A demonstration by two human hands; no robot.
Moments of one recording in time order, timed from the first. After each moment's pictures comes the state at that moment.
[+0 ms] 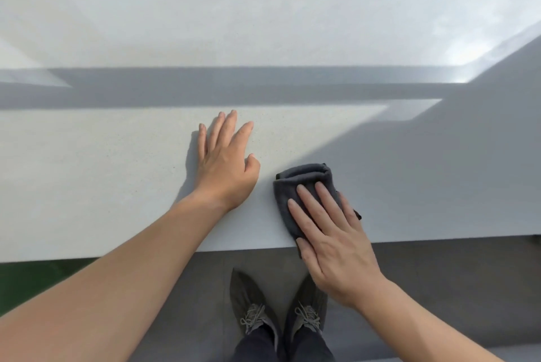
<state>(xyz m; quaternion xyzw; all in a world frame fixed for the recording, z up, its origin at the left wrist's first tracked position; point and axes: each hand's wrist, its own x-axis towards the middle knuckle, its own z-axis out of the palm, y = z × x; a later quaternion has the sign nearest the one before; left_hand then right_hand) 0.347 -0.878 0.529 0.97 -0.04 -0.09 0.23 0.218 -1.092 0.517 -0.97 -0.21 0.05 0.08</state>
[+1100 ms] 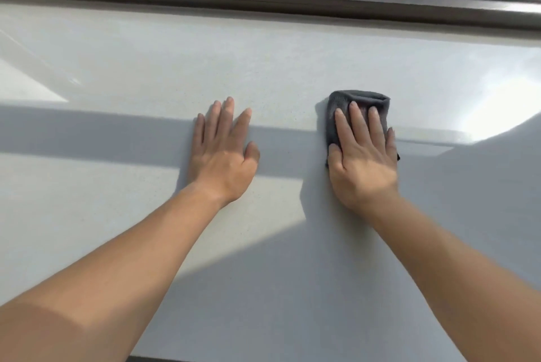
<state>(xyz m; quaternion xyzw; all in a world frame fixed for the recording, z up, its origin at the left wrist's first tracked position) 0.484 -0.958 0.511 0.99 0.01 -0.07 0.11 0.489 -1.192 0.512 -0.99 -0.02 0.07 0.11</state>
